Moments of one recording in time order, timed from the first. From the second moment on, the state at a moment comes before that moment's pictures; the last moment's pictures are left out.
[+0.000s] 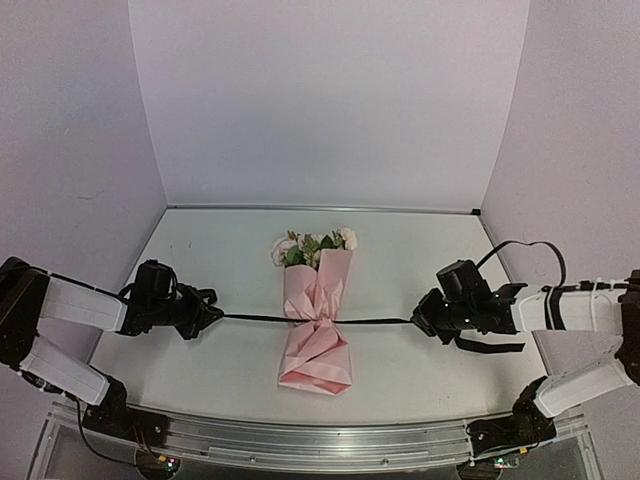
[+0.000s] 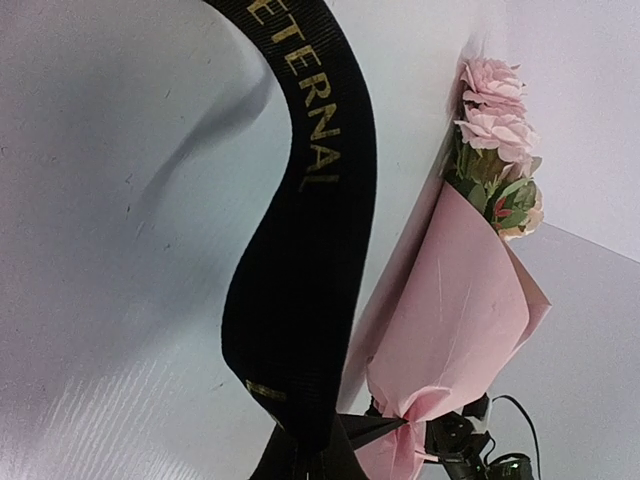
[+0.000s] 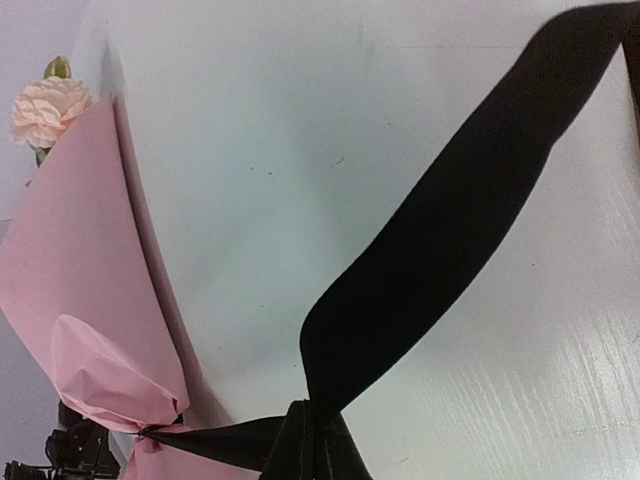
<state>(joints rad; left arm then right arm) -0.35 1.36 0.38 0.27 0.41 -1.33 0.64 1.31 0.59 -0.16 0.06 1.31</state>
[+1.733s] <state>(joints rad) -0.48 1.33 0.64 0.08 0.44 -0.90 0.74 1.33 0.61 -0.45 0.23 1.06</state>
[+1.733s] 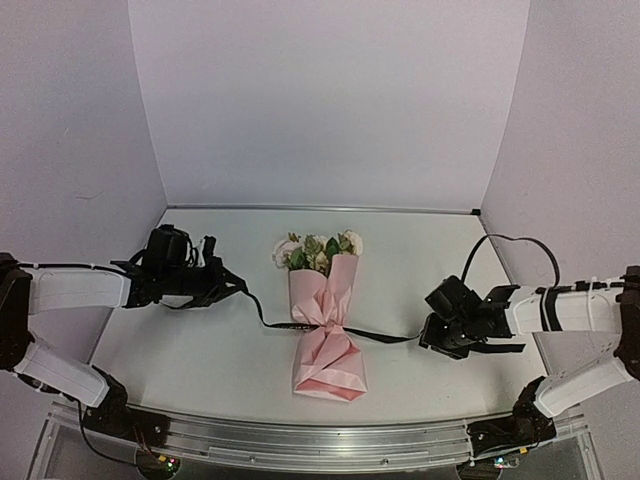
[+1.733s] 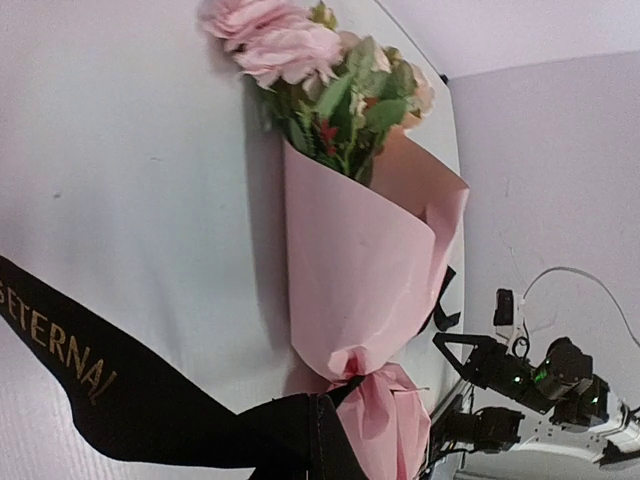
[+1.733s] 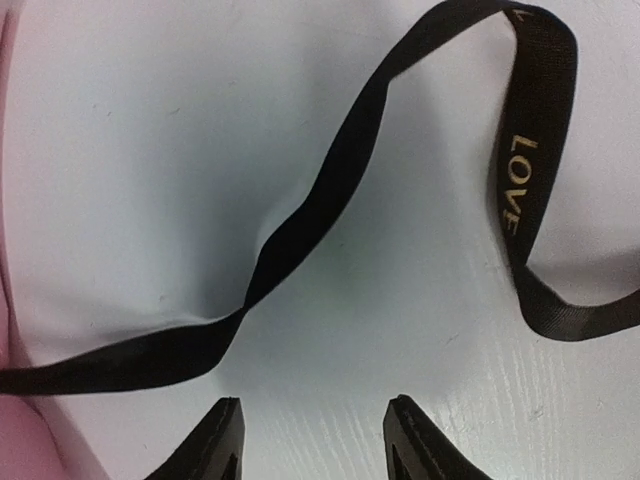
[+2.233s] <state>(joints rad) -0.61 1.47 0.86 0.05 0.50 -0.84 0.89 1.47 1.02 -0.29 0.08 0.69</state>
